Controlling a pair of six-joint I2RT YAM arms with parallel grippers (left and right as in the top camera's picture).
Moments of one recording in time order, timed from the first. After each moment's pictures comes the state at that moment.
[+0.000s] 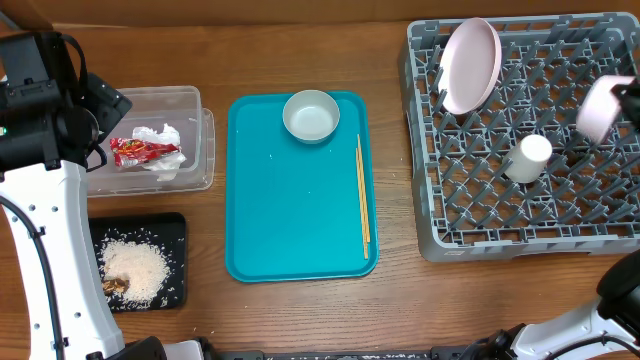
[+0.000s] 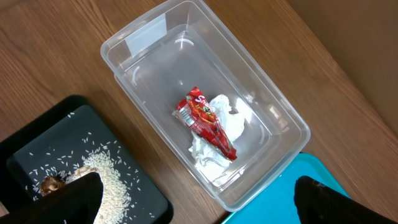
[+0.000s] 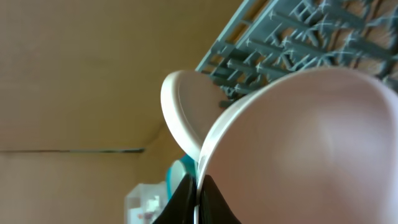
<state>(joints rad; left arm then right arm) 0.24 1.51 1.77 -1.23 -0.26 -0.67 -0.77 1.88 1.67 -0.91 -1.14 0.16</state>
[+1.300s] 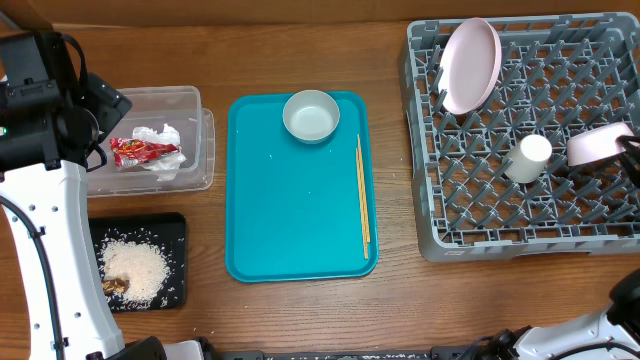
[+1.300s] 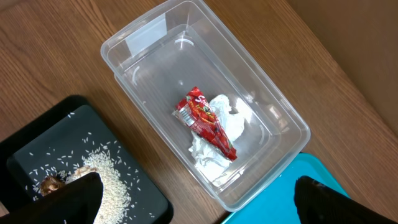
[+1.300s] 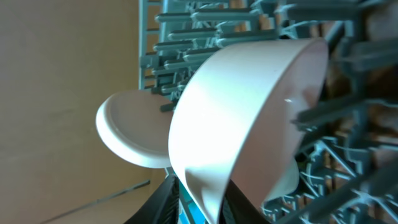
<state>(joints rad) 0.24 1.51 1.77 -1.23 -0.26 -0.67 -0.92 1.88 1.49 -0.93 -1.00 0.29</state>
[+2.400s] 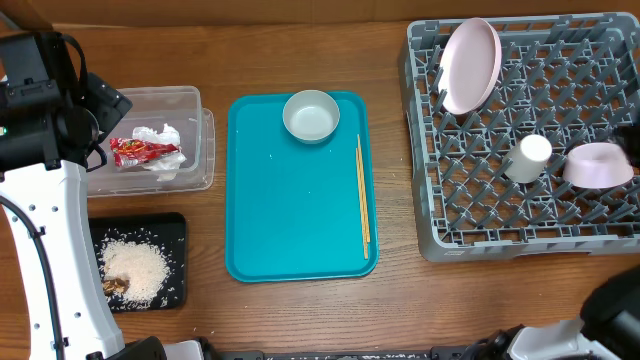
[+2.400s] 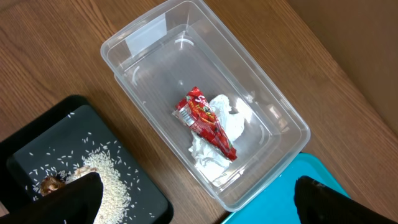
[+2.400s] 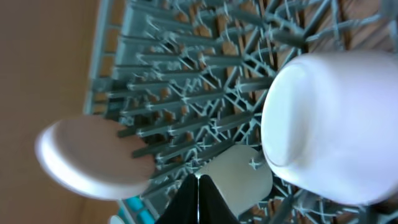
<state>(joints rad) 0.24 1.51 1.77 -1.23 -0.26 -0.67 -0.71 1.74 1.53 -0.91 -0.54 0.48</state>
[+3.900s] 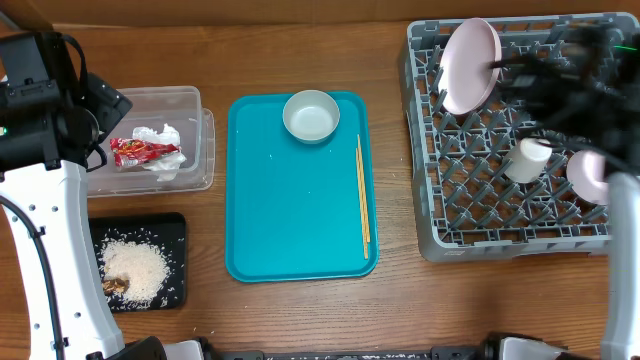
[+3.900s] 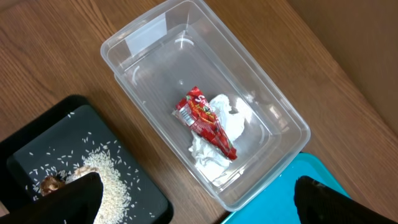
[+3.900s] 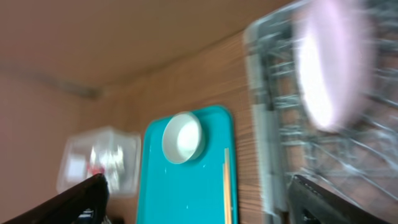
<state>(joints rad) 0.24 1.51 1.77 -1.23 -0.26 -0.67 -0.09 1.43 1.54 -0.84 -0.56 0.34</state>
